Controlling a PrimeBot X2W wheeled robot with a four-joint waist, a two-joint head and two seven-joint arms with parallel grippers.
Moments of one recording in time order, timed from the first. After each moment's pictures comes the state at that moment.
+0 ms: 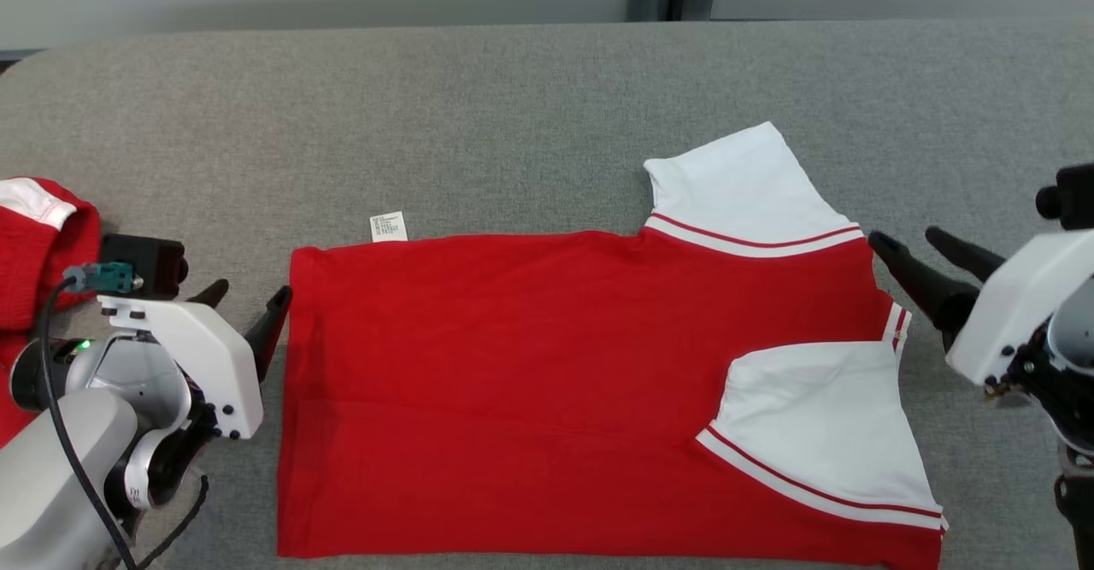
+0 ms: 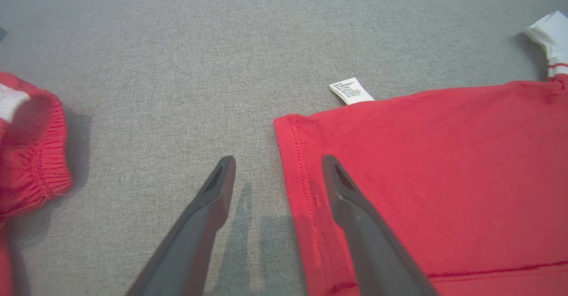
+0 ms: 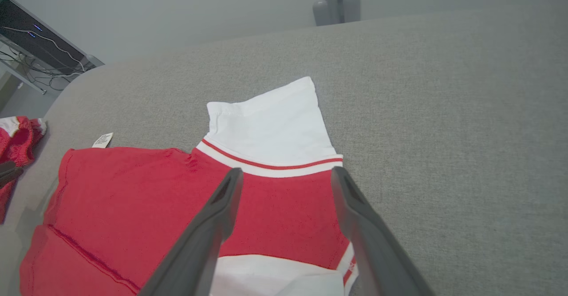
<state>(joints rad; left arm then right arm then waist) -0.52 0.67 -0.76 0.21 -0.99 0.22 0.24 -0.32 -0.22 -0.05 -0.04 0.59 0.13 0.77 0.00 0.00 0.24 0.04</state>
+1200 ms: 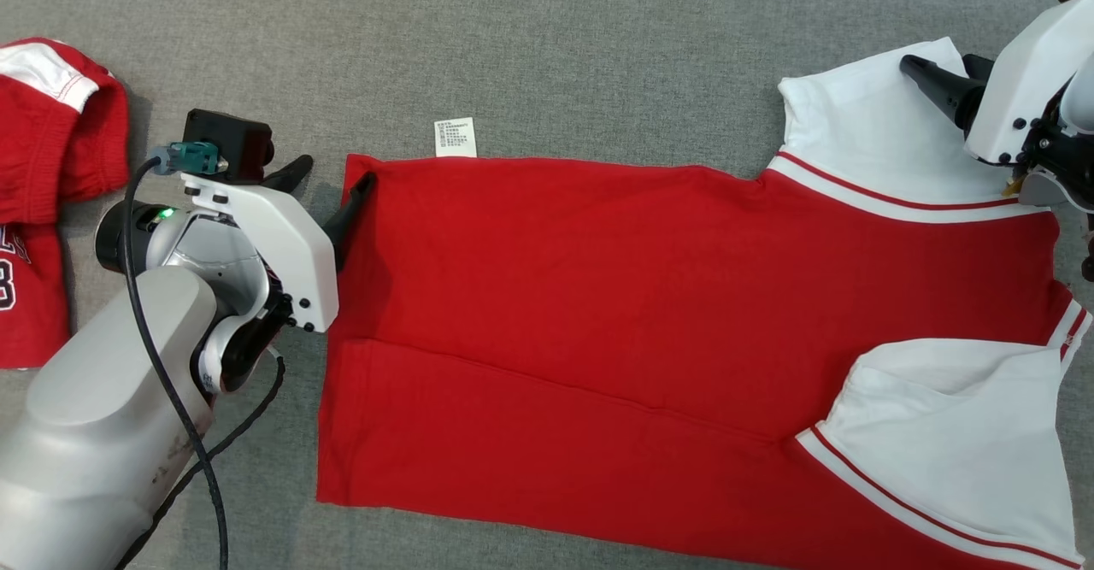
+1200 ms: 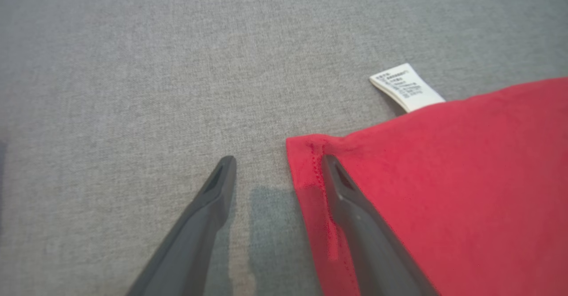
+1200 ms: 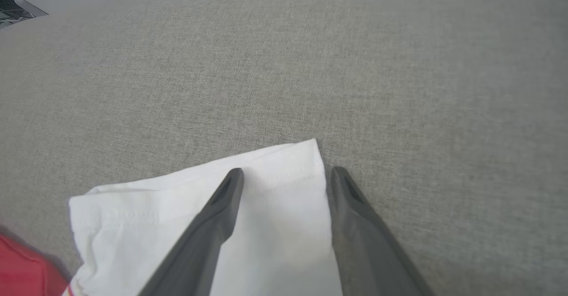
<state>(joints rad) -0.81 0.47 -0.83 0.47 -0.90 0.07 0.18 -1.01 -0.35 0.30 0.75 0.68 0.13 0.59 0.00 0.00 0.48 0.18</state>
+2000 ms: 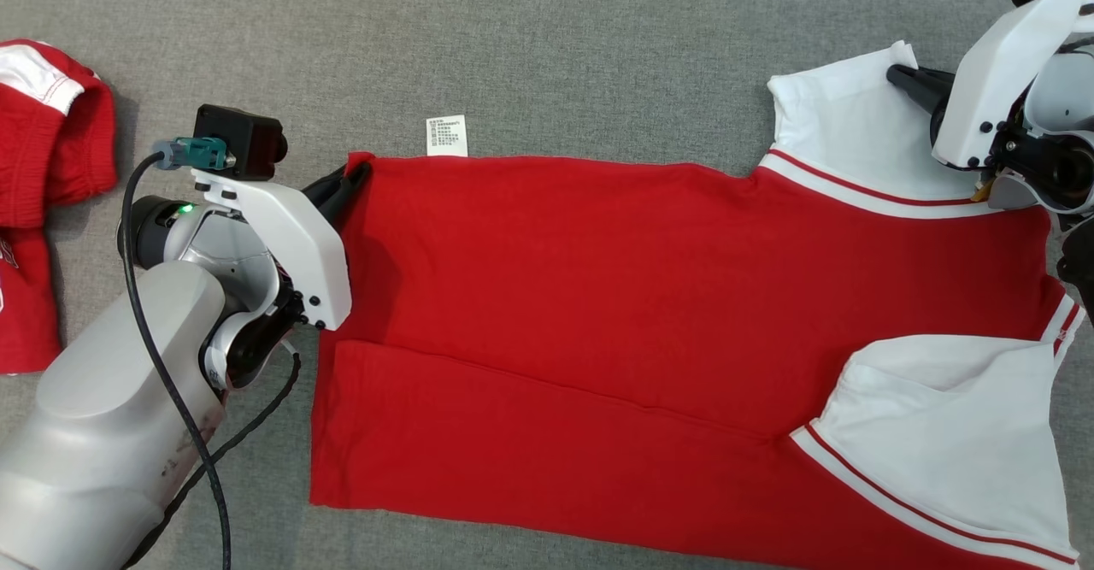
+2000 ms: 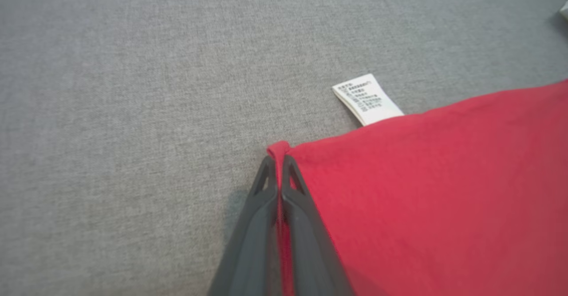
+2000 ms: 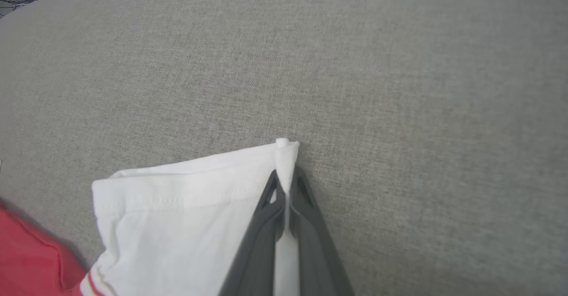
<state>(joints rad) -0.82 0.45 -0.83 0.49 -0.94 0.02 0.18 -1.04 -0.36 0.43 0.77 0.79 0.13 0.60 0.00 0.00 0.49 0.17</state>
